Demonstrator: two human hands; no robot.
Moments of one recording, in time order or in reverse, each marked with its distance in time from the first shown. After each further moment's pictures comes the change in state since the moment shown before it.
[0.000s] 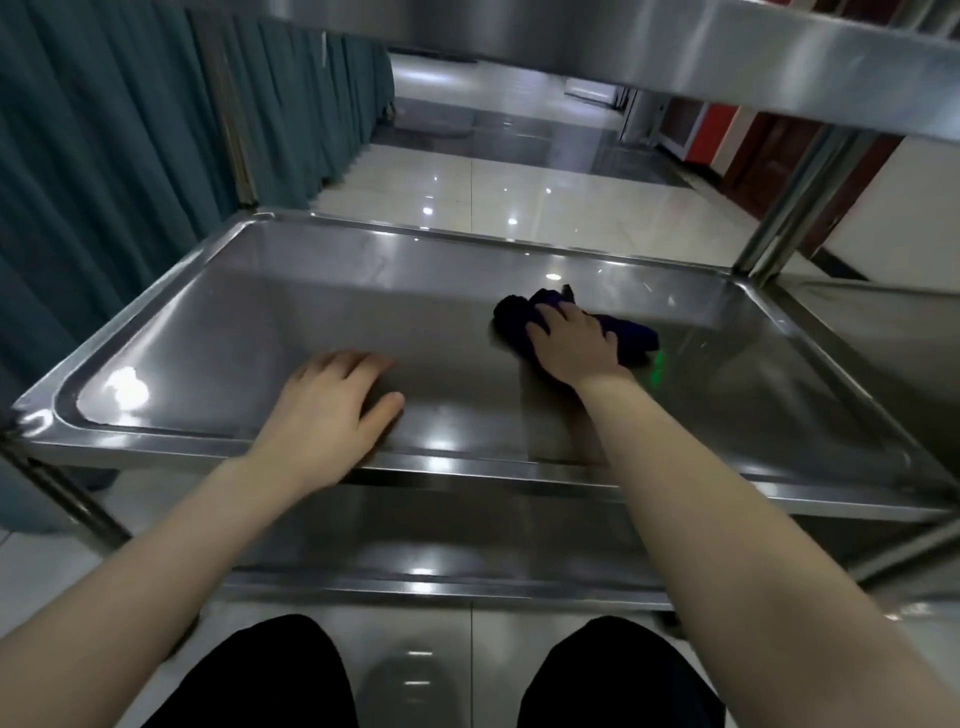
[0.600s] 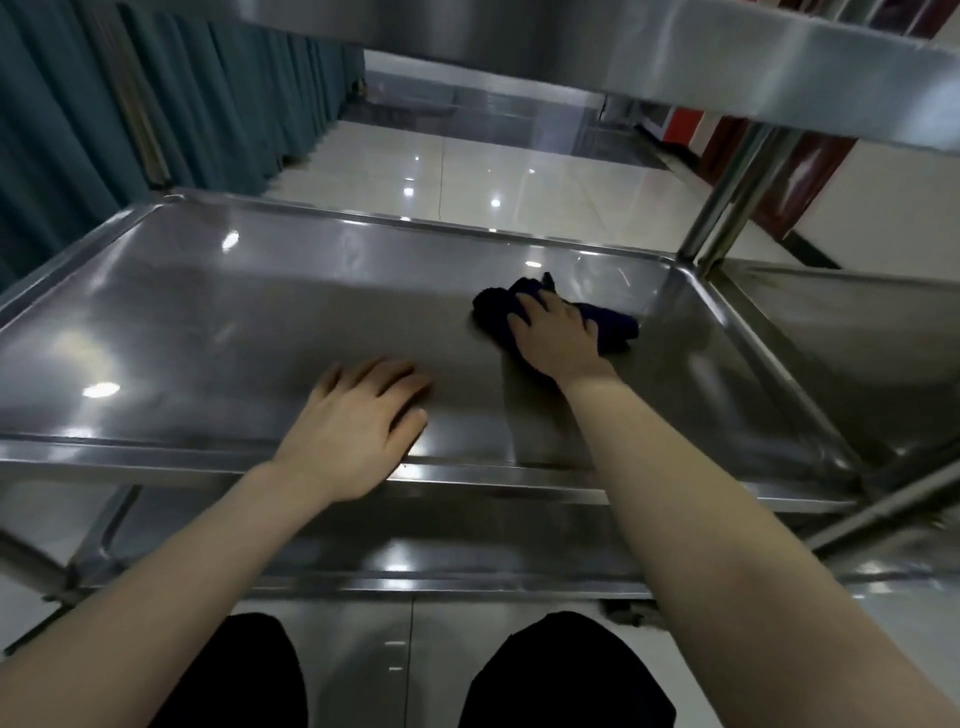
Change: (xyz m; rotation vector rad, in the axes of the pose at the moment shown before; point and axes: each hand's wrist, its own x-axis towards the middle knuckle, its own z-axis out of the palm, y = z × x) left_hand 0.024 0.098 0.045 0.108 -0.122 0.138; right_hand 0.016 0.078 -0.016 -0.002 -0.023 -0.001
